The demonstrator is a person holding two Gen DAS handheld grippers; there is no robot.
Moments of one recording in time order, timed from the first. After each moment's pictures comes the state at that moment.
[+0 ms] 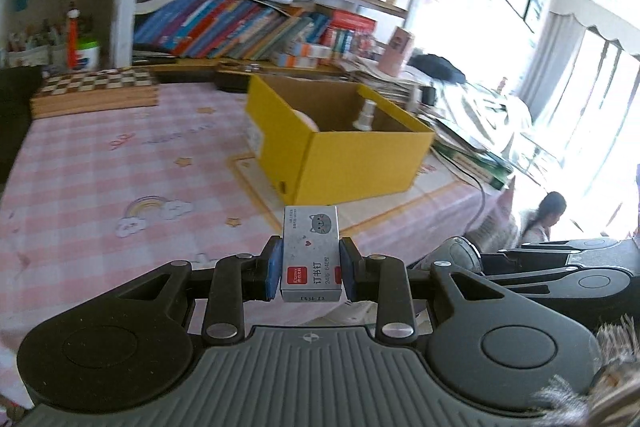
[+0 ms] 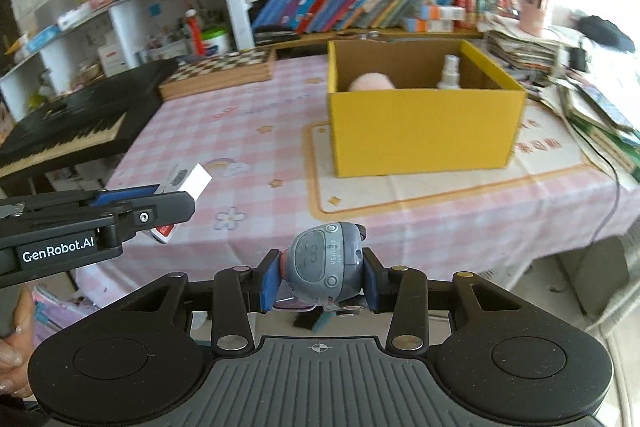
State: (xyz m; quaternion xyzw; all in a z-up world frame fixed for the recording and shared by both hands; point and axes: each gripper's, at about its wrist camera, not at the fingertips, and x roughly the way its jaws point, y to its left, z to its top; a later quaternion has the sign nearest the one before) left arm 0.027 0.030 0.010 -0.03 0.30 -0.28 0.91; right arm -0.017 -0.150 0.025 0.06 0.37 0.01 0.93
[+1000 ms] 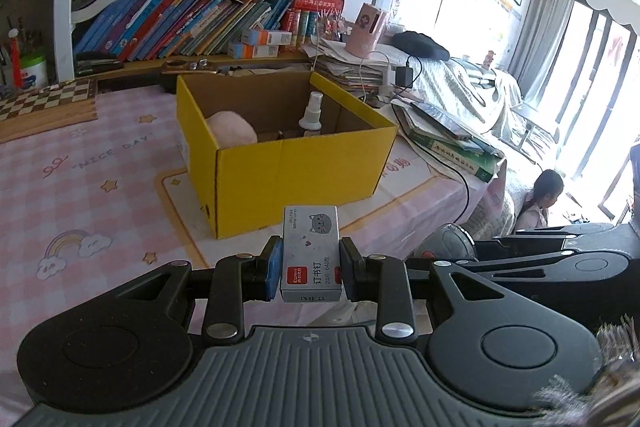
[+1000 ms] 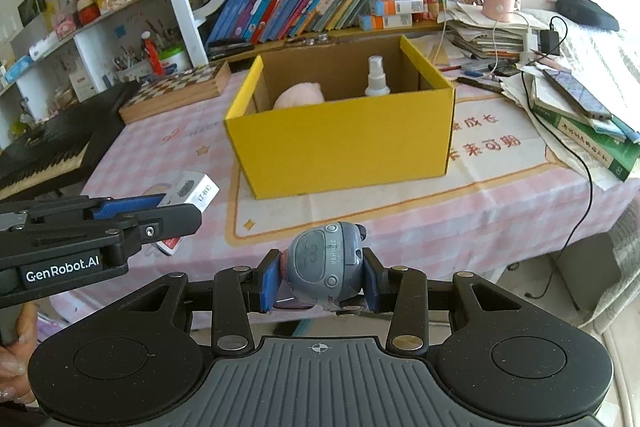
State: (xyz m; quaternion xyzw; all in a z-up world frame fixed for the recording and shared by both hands) left arm 0.060 -0.079 0.015 0.00 0.31 -0.30 0.90; right arm 0.014 -0.255 0.027 0.08 0.37 0.01 0.93
